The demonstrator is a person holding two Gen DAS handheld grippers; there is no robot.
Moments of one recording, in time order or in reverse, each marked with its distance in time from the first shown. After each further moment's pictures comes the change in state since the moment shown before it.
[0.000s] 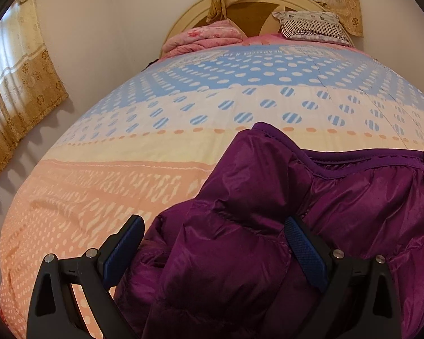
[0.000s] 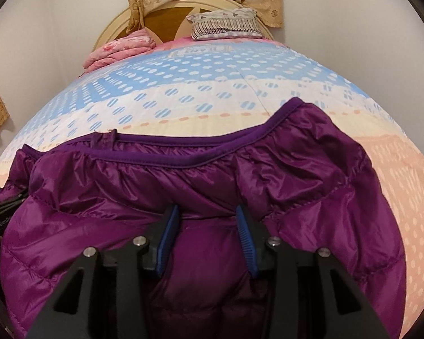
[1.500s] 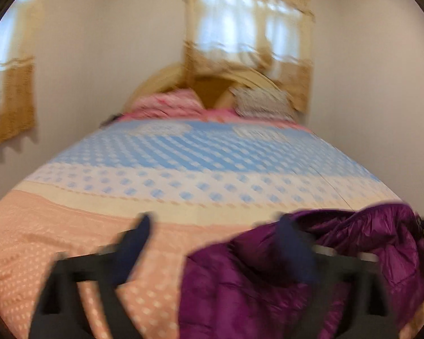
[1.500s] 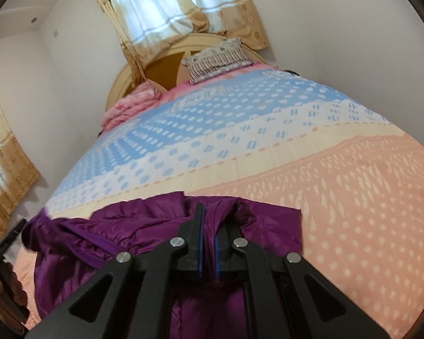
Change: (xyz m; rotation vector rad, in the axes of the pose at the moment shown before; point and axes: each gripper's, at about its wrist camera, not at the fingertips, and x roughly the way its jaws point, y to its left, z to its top) left arm -0.138 0.120 -0.007 -0.103 -0.385 -0.333; right arm -0.097 -0.095 0.005 0.176 -0.164 0.176
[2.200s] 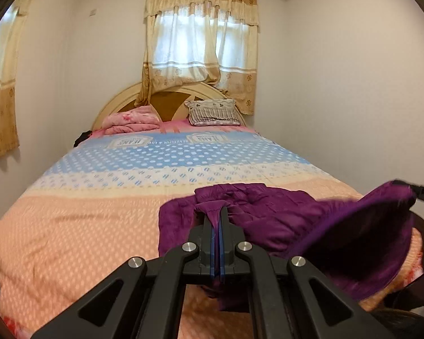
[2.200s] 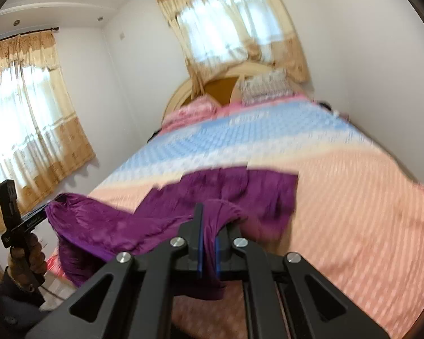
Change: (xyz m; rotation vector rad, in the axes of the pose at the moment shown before) left arm -0.258 -0.007 -0.031 0.135 0.000 -0.245; right arm -0.275 0.044 -0.082 -0.146 -0.145 0.195
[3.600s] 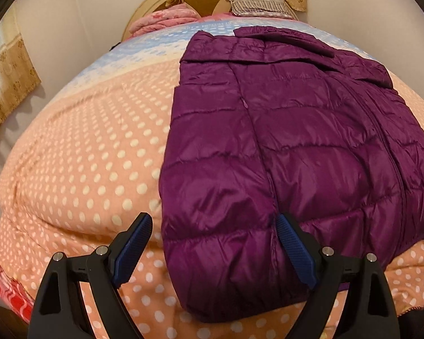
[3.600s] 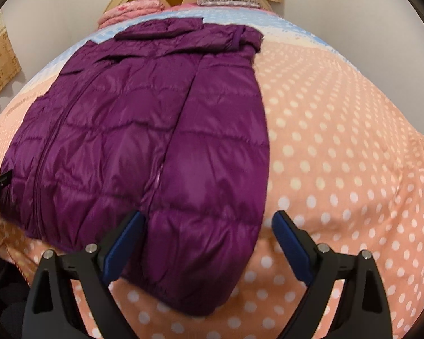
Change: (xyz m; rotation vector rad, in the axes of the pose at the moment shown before) left arm 0.151 -0.001 -0.162 -0.025 0.535 0.277; right arm 0.159 -0.027 -0.153 -0.066 0.534 -0.332
